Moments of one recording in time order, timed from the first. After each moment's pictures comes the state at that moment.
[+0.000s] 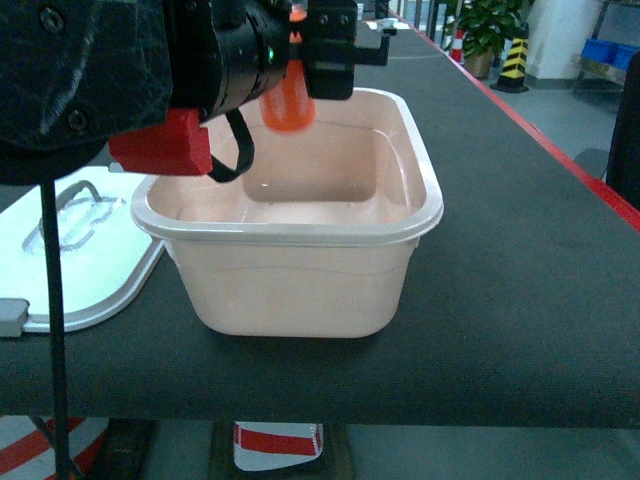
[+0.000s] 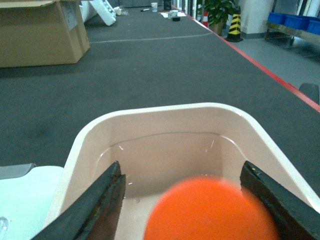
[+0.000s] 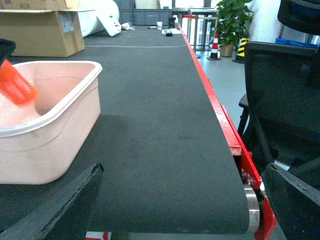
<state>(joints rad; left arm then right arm) -0.49 1.89 1.10 0.73 -0.36 0.01 0.00 0.00 0.01 -0.01 0.00 0.00</state>
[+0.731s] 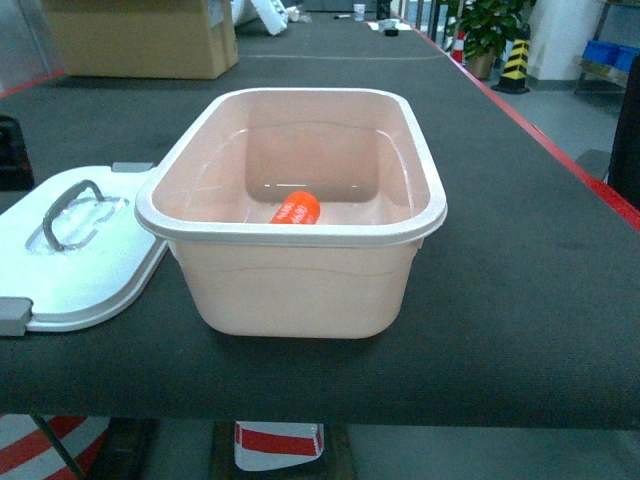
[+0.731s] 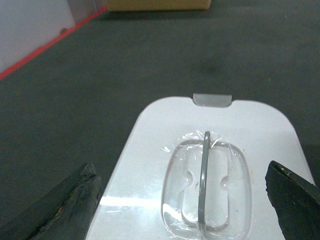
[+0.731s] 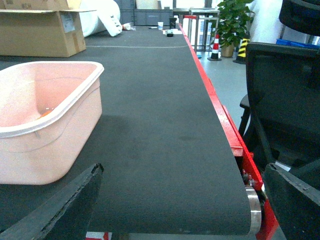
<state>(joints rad) 0.14 1.95 0.87 0.91 -0.06 0.08 0.00 0.00 0.01 -0.01 0.00 0.00</state>
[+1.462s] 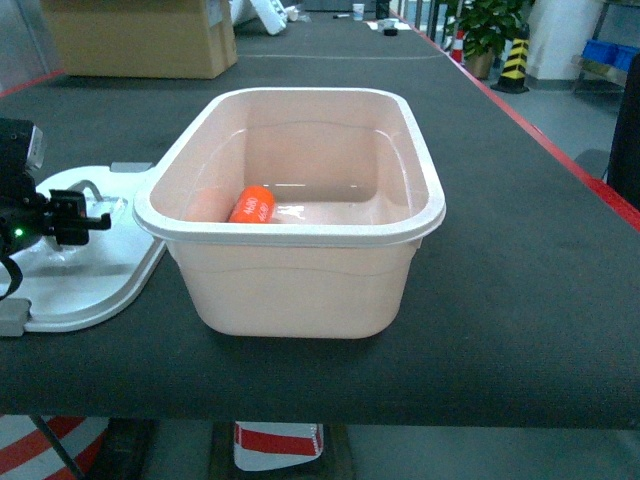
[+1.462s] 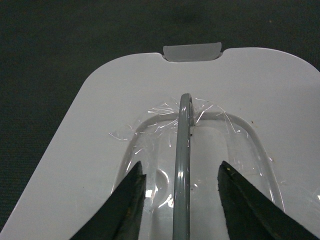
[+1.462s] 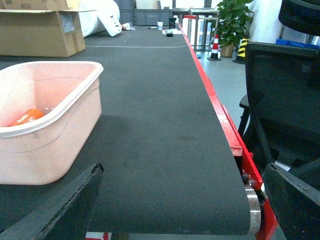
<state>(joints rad) 0.14 2.37 1.22 0.88 0.02 0.14 0.00 0.00 0.01 -0.01 0.00 0.00</state>
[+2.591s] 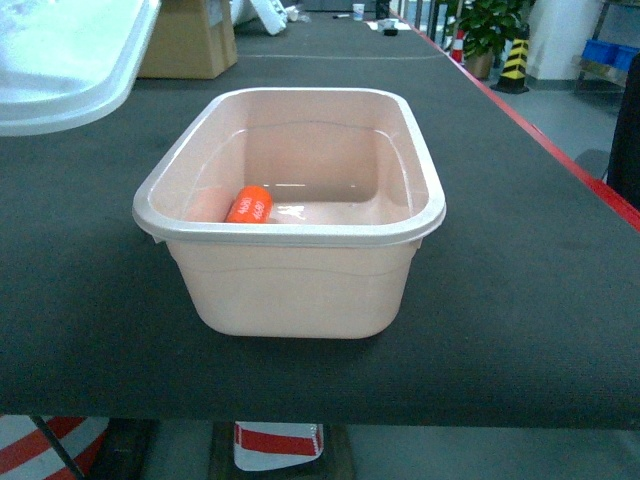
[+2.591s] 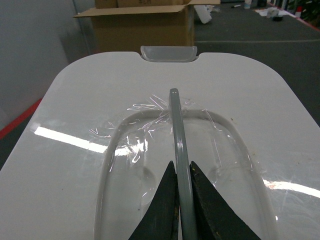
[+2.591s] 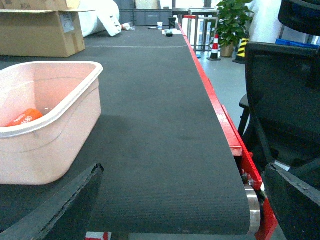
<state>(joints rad) -0.02 1.65 1.05 0.51 -0.21 0.05 0.00 0.00 0.01 -0.01 0.00 0.00</state>
